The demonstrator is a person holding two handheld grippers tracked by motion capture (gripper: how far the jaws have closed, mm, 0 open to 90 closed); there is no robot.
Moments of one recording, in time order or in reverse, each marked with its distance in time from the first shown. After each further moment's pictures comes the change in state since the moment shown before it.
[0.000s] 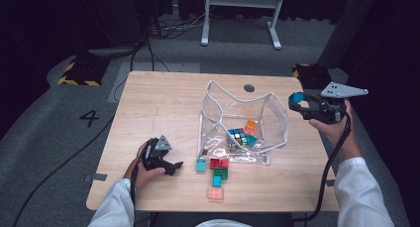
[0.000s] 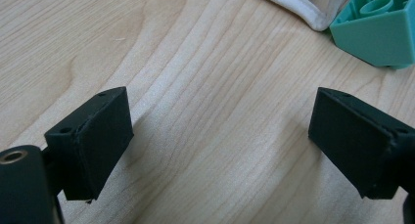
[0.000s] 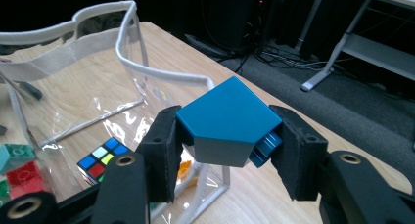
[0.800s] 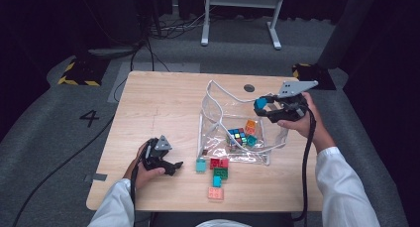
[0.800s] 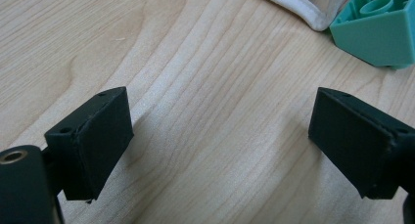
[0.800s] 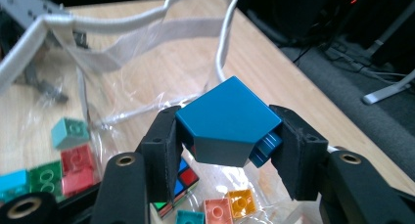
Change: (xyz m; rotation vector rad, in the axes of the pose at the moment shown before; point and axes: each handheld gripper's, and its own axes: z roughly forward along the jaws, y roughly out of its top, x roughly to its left) left arm 0.000 0.000 0.000 0.000 0.000 0.000; right arm 0.049 0.033 0.070 0.142 0.232 -0.206
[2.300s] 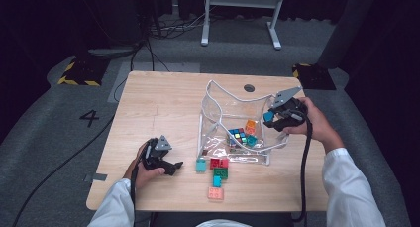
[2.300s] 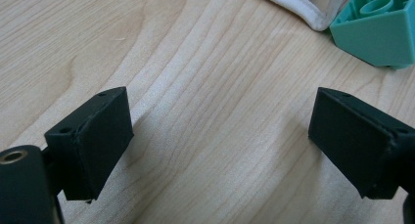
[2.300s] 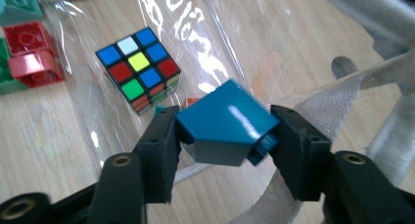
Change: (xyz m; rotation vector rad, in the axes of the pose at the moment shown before) left arm 0.000 0.000 0.000 0.000 0.000 0.000; right arm -0.011 -0.029 0.010 0.341 -0.028 -0.087
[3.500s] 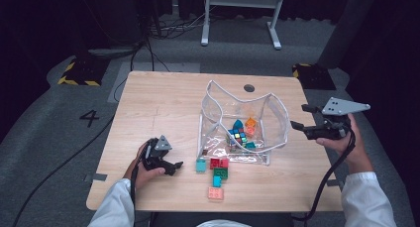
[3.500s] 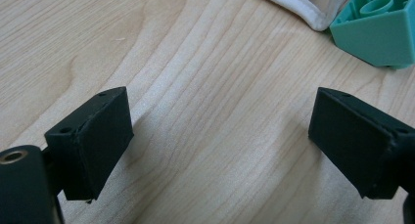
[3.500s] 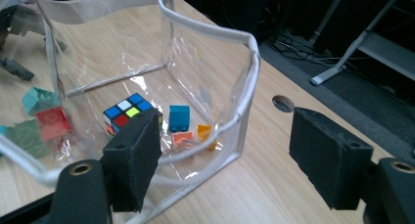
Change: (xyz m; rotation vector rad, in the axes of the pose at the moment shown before) left arm 0.000 0.000 0.000 0.000 0.000 0.000; right arm 0.019 -0.077 -0.076 -0.395 -0.140 0.242
